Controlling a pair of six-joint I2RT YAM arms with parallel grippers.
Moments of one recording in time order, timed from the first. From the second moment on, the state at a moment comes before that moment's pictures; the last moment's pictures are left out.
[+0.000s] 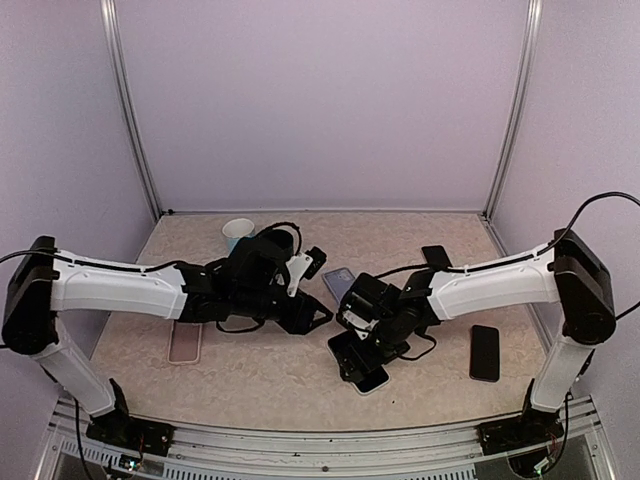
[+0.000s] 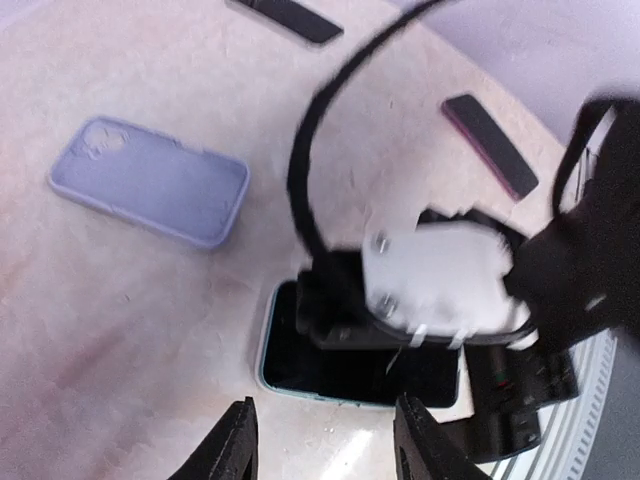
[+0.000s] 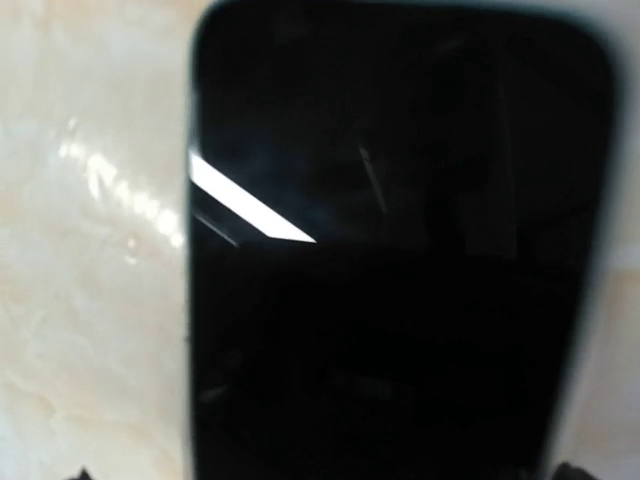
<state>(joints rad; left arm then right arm) -0.99 1.61 0.98 -0.02 0.12 -0.27 1.03 1.76 1.10 -0.59 -0.07 0.44</state>
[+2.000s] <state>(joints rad) -0.85 1.80 0.88 0.43 0.46 -0.63 1.10 1.62 0.88 -0.09 0.24 0.23</state>
